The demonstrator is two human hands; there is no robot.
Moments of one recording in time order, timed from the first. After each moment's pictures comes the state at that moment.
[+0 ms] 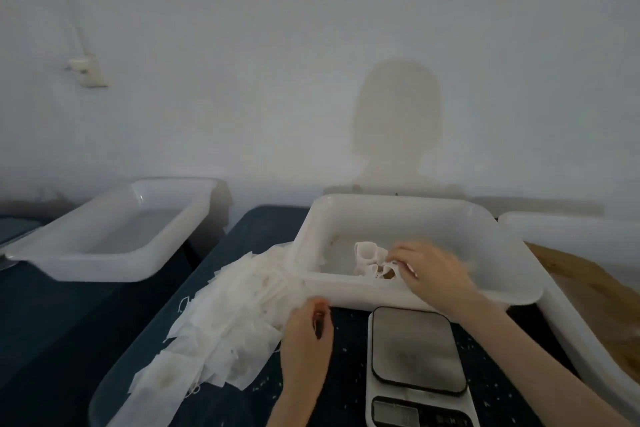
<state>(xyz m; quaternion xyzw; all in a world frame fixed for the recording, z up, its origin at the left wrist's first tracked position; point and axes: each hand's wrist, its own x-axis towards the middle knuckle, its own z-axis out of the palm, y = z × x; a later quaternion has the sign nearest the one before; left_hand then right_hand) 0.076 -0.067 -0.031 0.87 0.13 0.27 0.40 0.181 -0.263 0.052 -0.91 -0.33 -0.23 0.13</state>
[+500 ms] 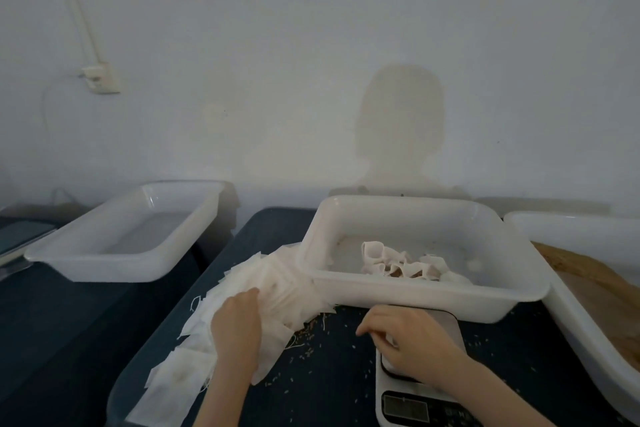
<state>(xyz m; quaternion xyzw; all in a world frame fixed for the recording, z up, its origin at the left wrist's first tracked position) 0.071 0.044 -0.010 0.95 0.28 0.16 0.05 0.104 -0.232 0.019 -0.87 -0.44 -0.06 0.21</state>
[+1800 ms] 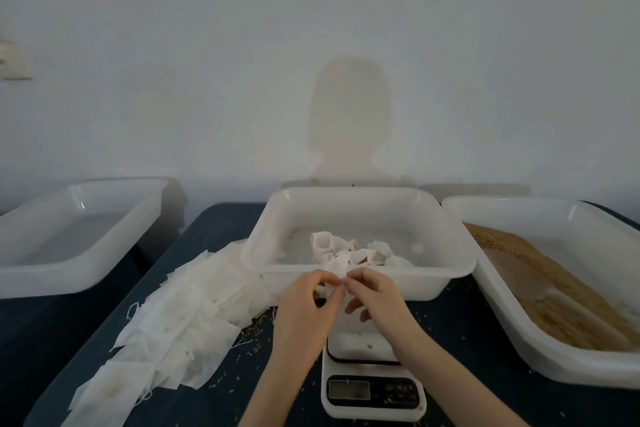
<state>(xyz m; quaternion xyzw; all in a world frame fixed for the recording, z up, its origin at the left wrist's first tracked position) 0.062 -0.119 0.039 0.88 -0.01 0.19 0.43 0.092 -0.246 0.045 -0.76 -0.10 0.05 0.63</state>
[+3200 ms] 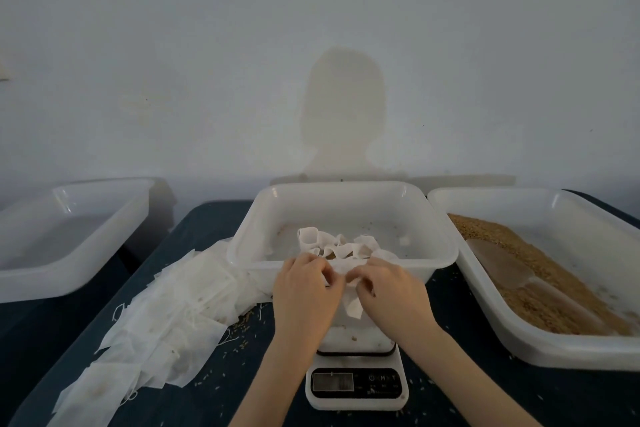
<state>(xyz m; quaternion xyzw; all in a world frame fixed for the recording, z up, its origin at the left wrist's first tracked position) 0.077 -0.147 0.052 0.94 0.01 0.25 0.25 0.095 -0.284 0.044 -0.94 -0.19 -0.18 0.23</state>
